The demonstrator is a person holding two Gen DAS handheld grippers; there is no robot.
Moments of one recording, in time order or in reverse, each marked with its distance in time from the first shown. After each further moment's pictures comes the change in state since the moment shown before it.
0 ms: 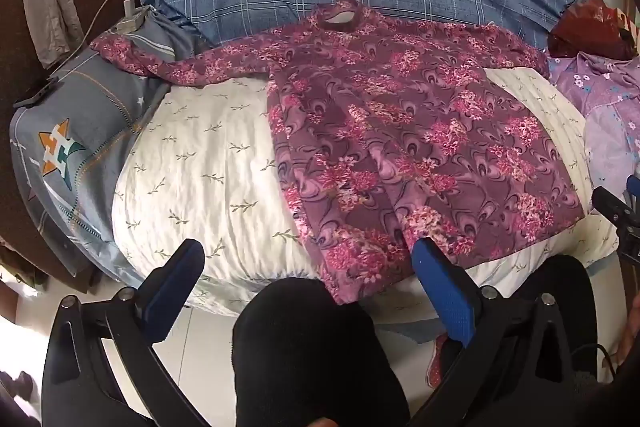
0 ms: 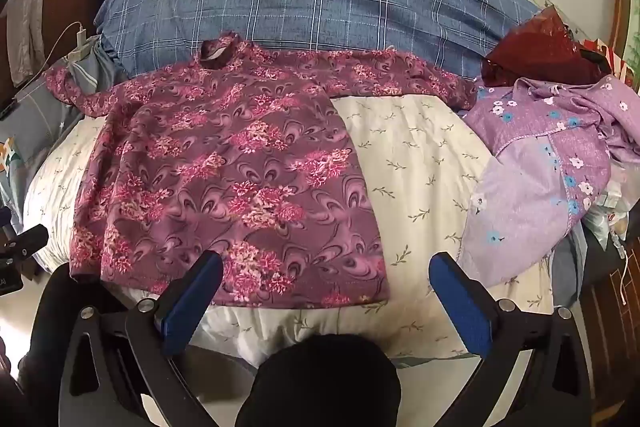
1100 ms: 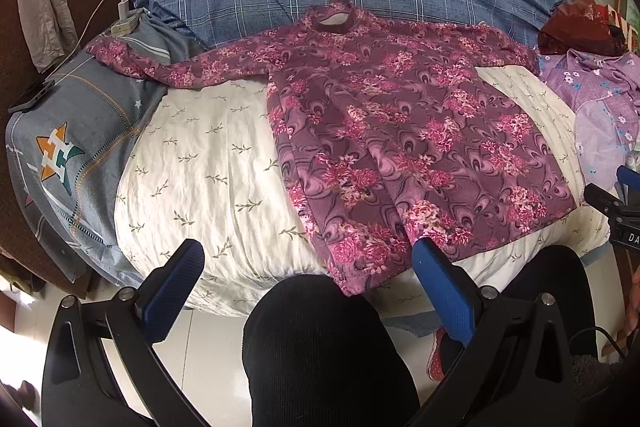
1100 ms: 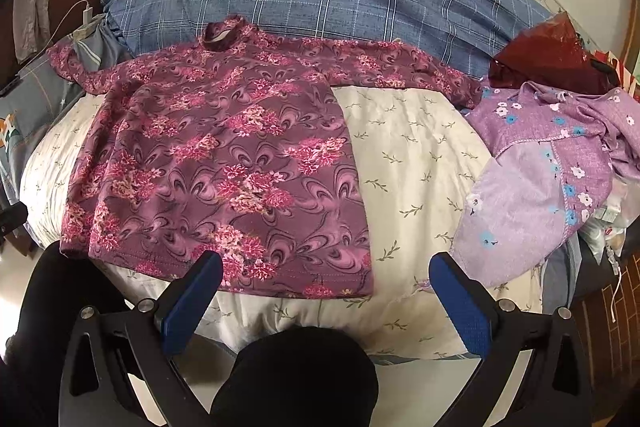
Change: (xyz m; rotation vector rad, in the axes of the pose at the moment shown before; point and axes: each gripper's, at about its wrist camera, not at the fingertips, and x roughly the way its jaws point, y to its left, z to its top) left arm -0.008 0.013 -0.002 0.023 0.018 -0.043; right arm 0.006 -0.011 -0.002 -0.067 0.048 0.005
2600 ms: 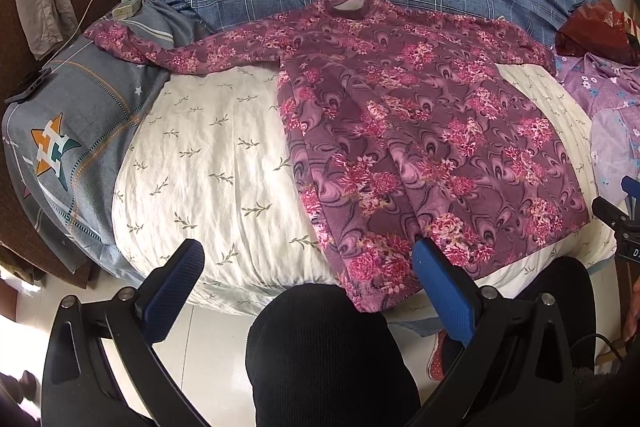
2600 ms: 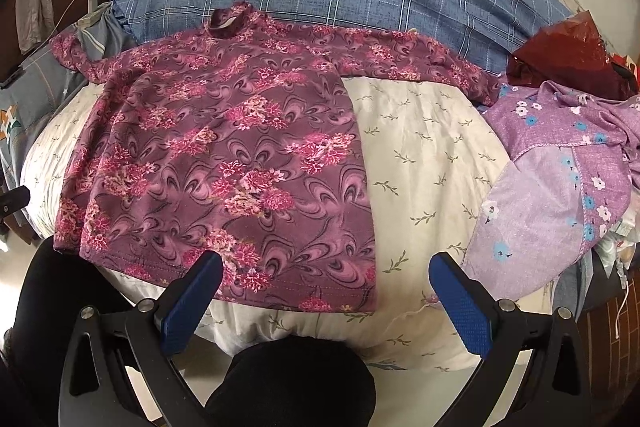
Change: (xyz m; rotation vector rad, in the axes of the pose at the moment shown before) left arm 0.023 0.011 0.014 -0.028 0.061 0.018; right arm 0.024 -0.003 0.012 -0.037 0.041 0.038
